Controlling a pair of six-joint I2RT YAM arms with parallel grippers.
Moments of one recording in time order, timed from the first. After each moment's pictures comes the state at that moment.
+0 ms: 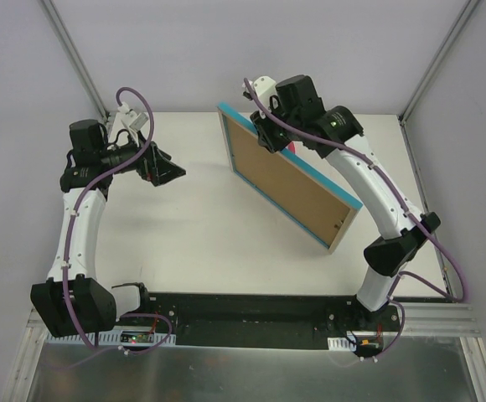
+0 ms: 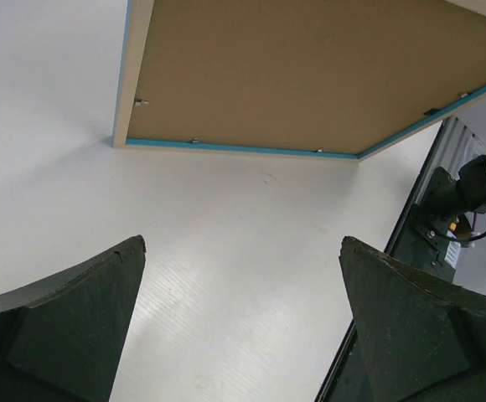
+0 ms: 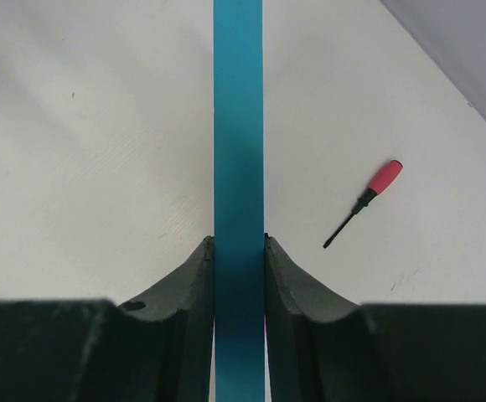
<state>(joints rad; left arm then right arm) 0.14 1.20 1.18 -0.50 1.15 0.03 0.70 1.77 2.13 -1.02 -0.03 -0.18</state>
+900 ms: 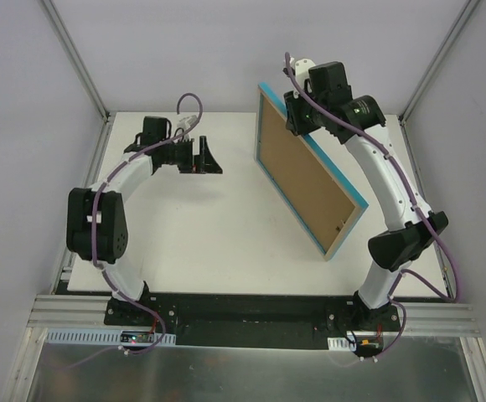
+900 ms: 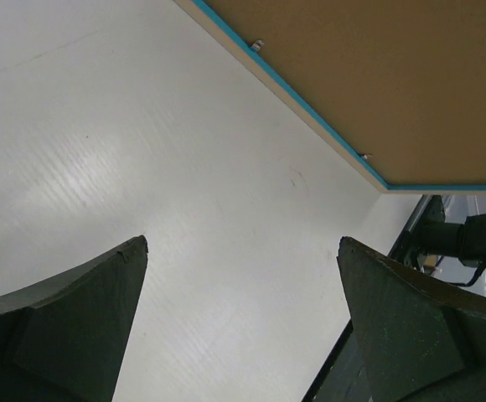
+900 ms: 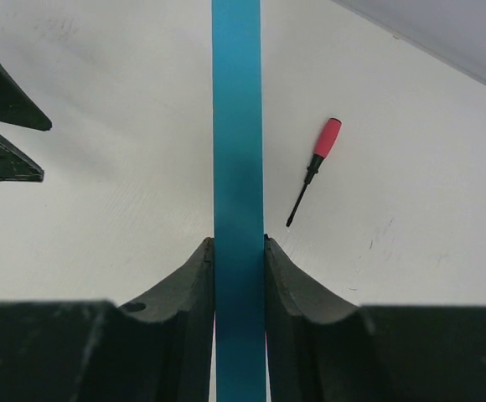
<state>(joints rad) -0.11 1.68 1.23 -0.34 0.88 -0.22 0.50 1.77 2.14 -1.02 -0.01 -0.05</state>
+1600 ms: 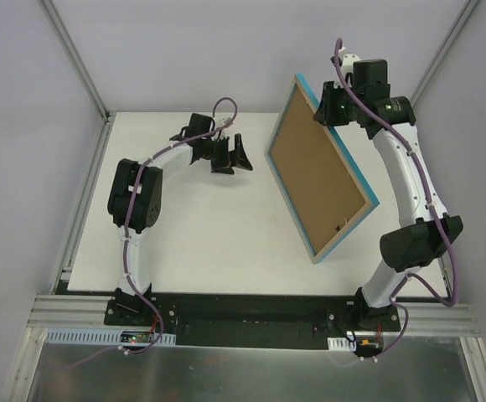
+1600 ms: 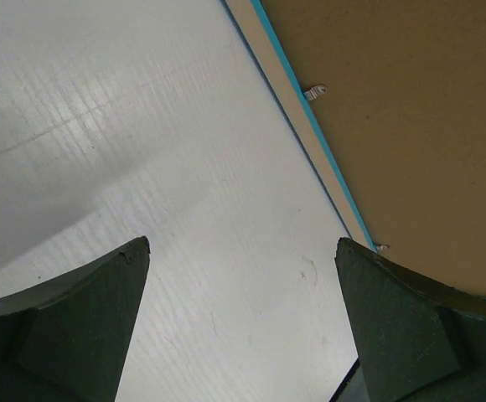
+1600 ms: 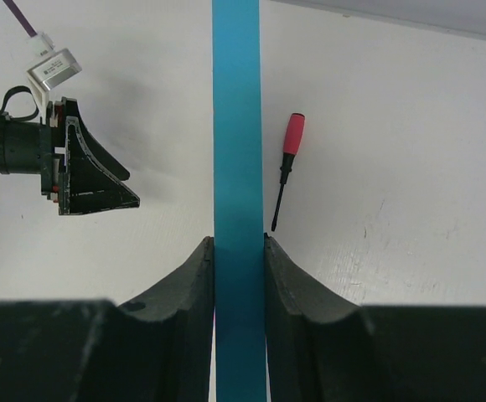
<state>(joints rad) -0.31 2.12 1.58 -0.30 0.71 -0.45 0.27 1.74 2.03 -0.92 -0.16 0.07</state>
